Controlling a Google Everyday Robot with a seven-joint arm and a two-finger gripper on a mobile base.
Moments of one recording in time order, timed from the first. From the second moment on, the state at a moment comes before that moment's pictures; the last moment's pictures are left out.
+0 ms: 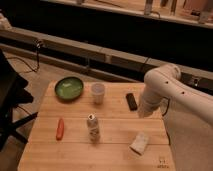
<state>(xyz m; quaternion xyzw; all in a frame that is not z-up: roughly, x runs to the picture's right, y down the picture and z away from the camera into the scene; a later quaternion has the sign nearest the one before) 0.189 0.128 0.699 -0.33 -0.07 -0.04 0.94</state>
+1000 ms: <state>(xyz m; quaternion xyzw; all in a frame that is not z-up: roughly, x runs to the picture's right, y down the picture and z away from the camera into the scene) 0.068 0.139 0.702 -0.30 -0.21 -0.19 0.91</state>
